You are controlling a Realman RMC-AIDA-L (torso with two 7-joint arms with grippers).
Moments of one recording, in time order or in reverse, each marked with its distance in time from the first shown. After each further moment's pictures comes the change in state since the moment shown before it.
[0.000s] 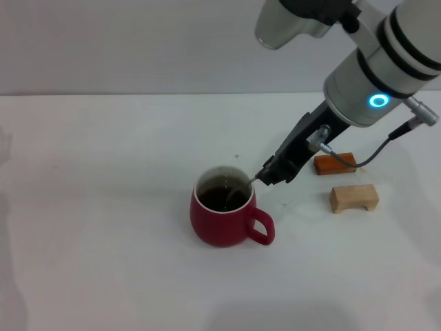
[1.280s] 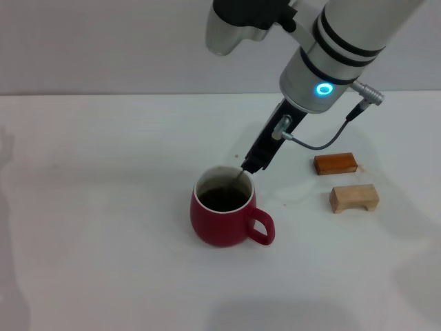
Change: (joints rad) left arm 0.000 -0.006 0.002 0.001 0.000 -0.003 -0.030; right arm 0.231 0.008 -0.011 -0.383 -0.067 -0.162 -0.078
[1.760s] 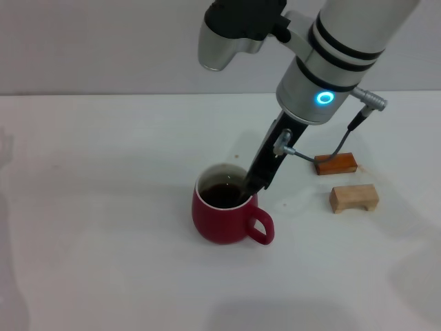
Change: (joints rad) left arm 0.004 0.000 0.002 -0.001 0.000 0.001 -0.001; right arm 0.020 0.010 0.002 0.018 0.040 0.108 -0.036
